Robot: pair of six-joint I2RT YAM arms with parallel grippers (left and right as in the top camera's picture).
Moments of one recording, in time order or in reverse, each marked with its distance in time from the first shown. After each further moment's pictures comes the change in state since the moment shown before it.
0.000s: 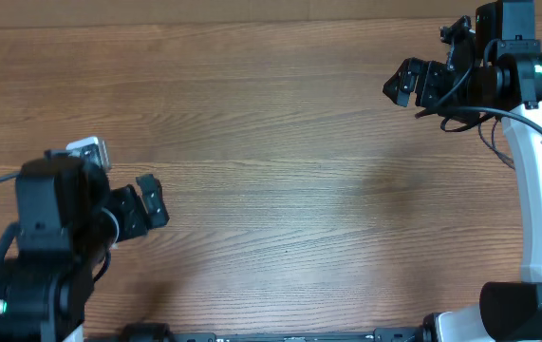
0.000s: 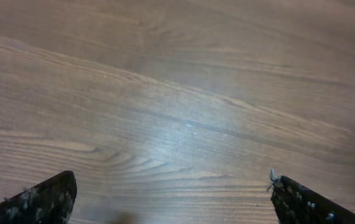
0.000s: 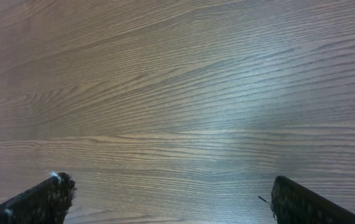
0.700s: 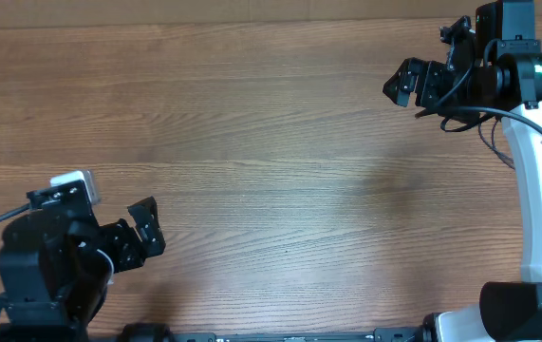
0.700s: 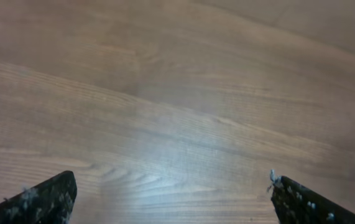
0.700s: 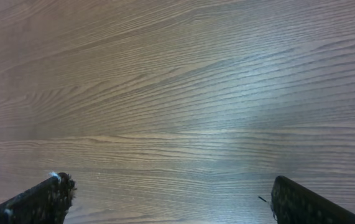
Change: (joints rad) left arm 0.000 -0.205 -0.121 0.101 0.000 -0.001; right arm 0.000 0.000 0.000 0.001 0.000 0.000
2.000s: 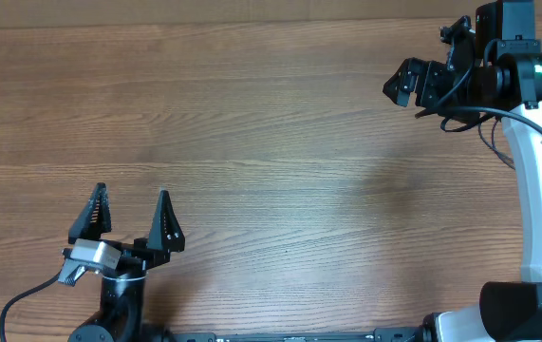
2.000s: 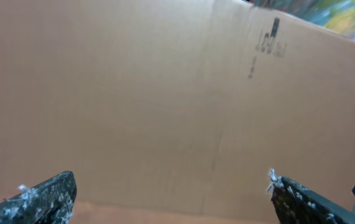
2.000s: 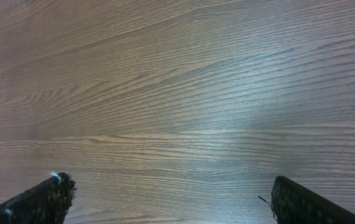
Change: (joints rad) left arm 0.000 -0.705 -1.032 1.408 0.085 0.018; right arm 0.000 0.000 0.000 -0.001 0.000 0.000
